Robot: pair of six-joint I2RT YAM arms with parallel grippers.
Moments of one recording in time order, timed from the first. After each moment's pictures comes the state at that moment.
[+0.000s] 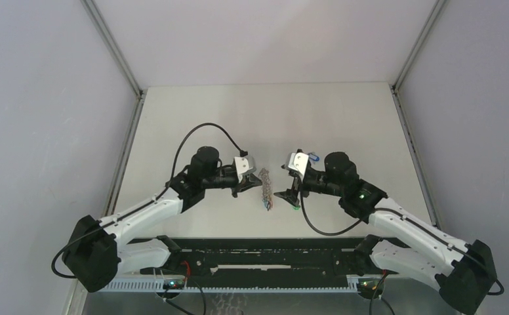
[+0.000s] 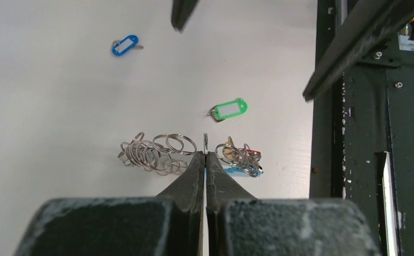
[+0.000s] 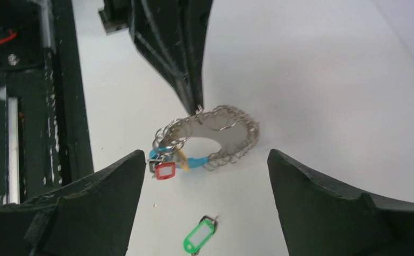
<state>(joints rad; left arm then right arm) -0.67 1.14 0.63 0.13 0.66 0.26 0.73 0.90 0.67 -0.09 -0.45 -0.32</state>
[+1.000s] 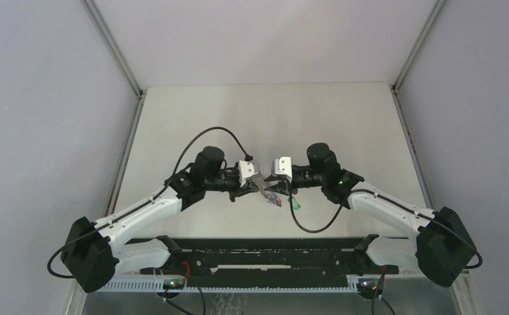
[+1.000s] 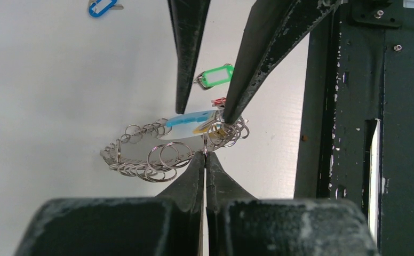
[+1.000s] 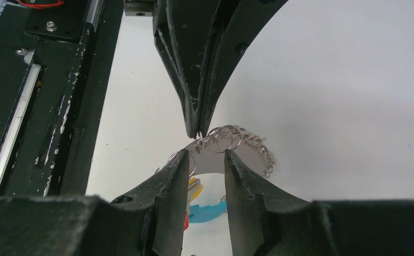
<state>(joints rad) -0.72 1.13 0.73 -0.17 0.58 0.35 0.70 1.19 0.69 0.07 -0.77 -0.53</state>
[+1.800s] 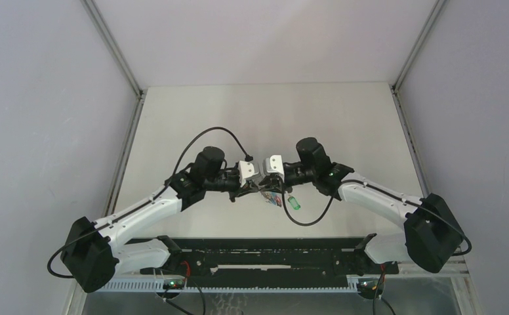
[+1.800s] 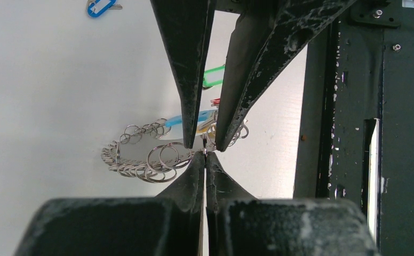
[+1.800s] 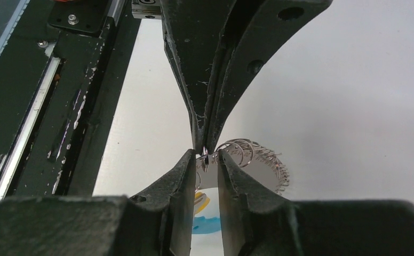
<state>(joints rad) -0.72 1.13 0.73 -0.17 0.58 0.35 0.71 1.31 0.79 -0.02 -0.84 -0.59</state>
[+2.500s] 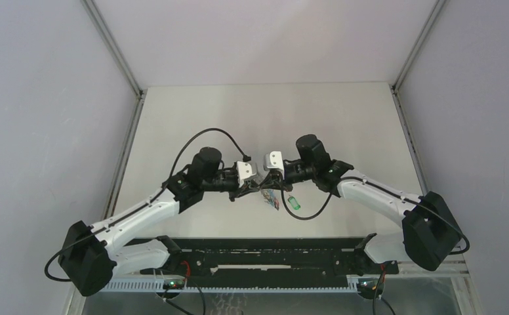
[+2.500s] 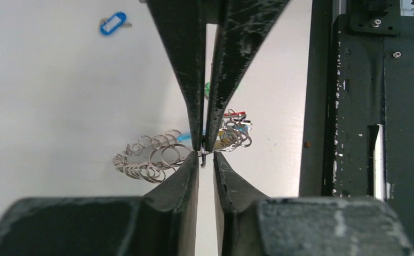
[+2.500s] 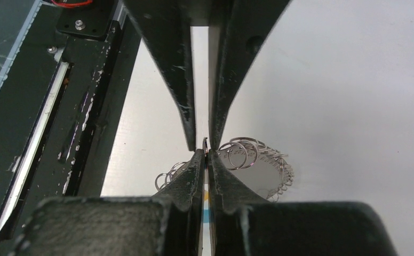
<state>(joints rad) -0.72 1.10 0.72 -0.15 0.59 0.36 0.70 1.34 0.83 -0.06 -0.87 -0.57</state>
